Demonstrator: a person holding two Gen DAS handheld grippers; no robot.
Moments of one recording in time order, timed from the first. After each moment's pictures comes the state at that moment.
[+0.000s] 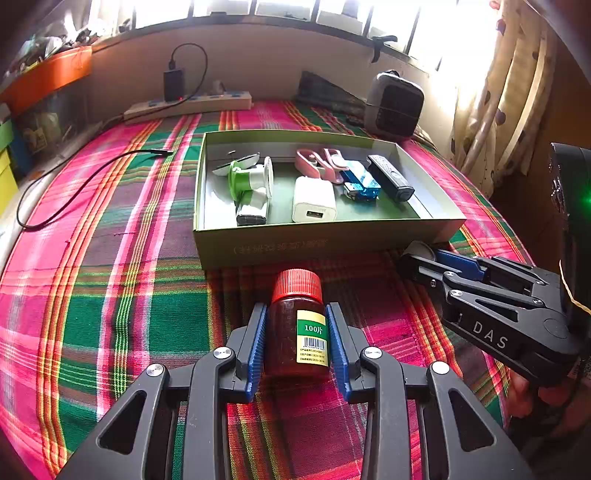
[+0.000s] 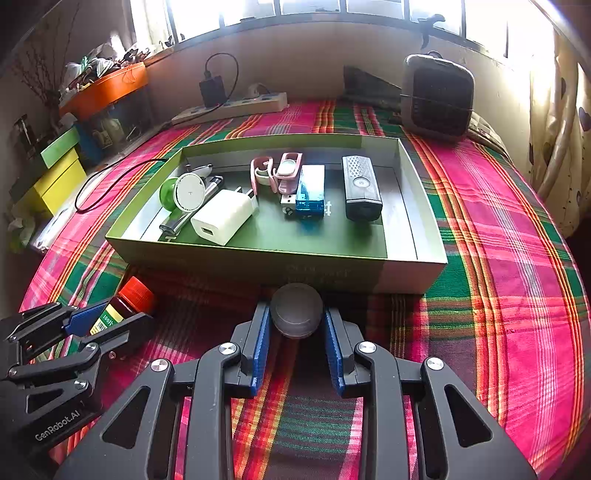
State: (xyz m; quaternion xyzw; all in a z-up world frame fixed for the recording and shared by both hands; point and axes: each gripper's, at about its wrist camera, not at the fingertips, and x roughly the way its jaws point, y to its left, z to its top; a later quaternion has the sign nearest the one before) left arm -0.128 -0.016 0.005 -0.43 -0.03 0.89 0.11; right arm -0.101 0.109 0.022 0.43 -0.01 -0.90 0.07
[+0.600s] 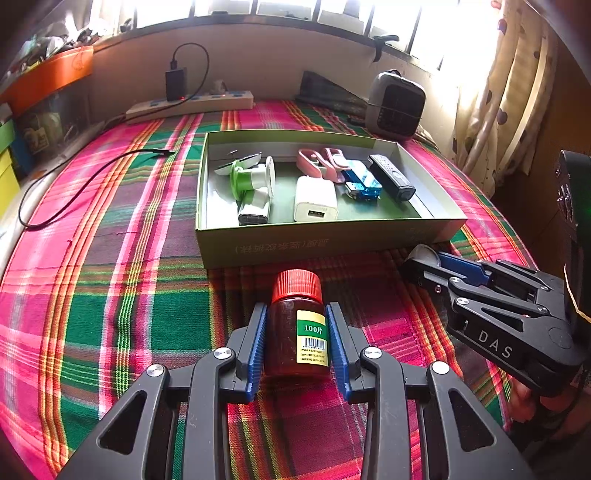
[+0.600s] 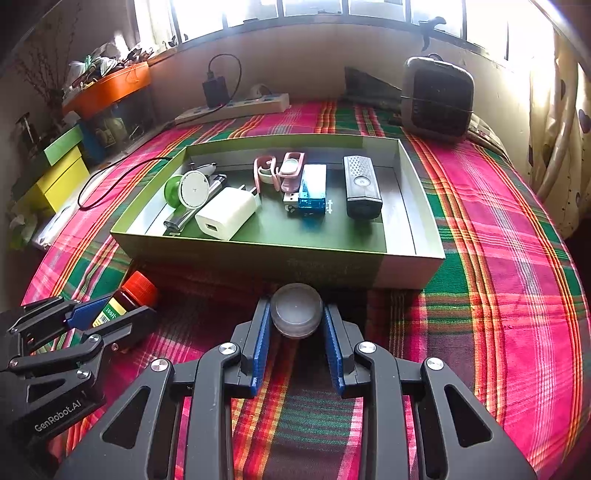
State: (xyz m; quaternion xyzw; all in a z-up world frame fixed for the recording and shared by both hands) left arm -0.126 -0.015 0.005 -0.43 -0.03 0.89 0.11; right arm -0.094 0.109 0.023 0.43 -0.01 -0.90 0.08
